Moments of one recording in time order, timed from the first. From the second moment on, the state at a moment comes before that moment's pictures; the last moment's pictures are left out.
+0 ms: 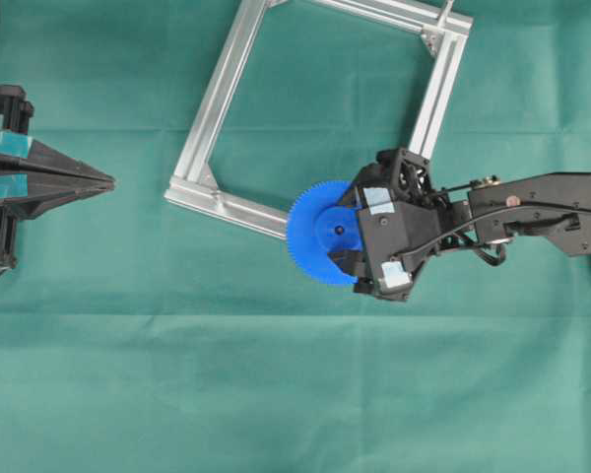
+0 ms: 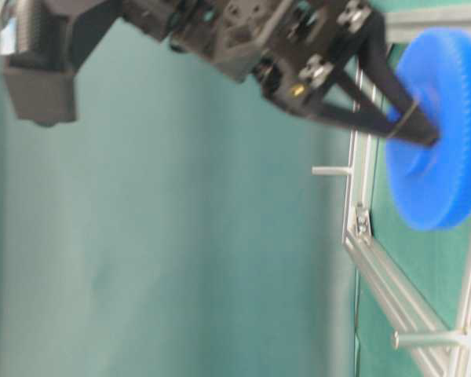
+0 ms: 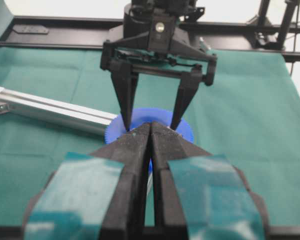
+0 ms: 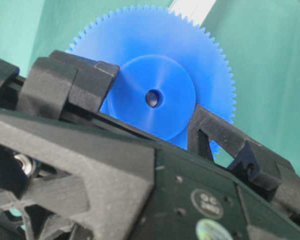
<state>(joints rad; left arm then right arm) 0.00 -0.96 1.16 -0.02 -0.13 0.00 0.08 0.00 0.57 -0.26 0.45 0.64</state>
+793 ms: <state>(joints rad) 0.00 -0.97 1.16 -0.02 -0.12 0.00 0.08 0.01 0.57 -0.26 0.42 0.64</state>
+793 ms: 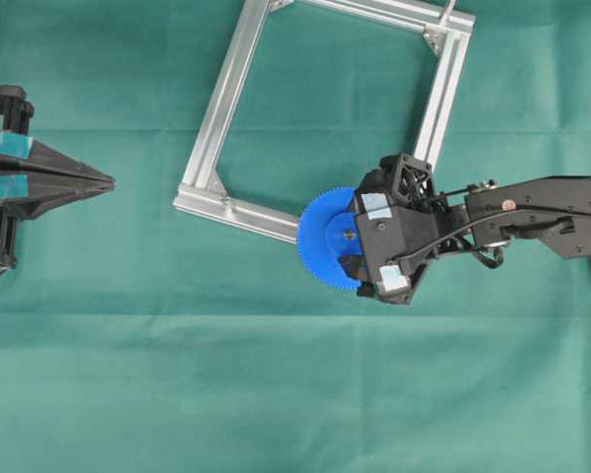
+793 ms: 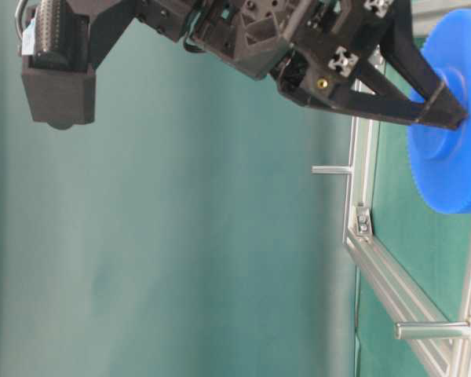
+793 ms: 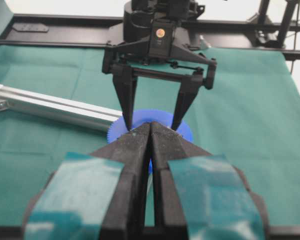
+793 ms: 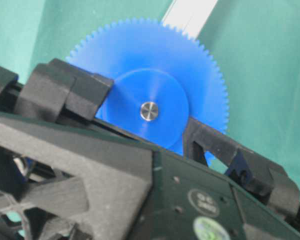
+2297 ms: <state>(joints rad) 0.00 -0.97 1.16 -0.02 -0.11 0.00 0.08 -0.28 0.59 -0.38 0.51 0.63</state>
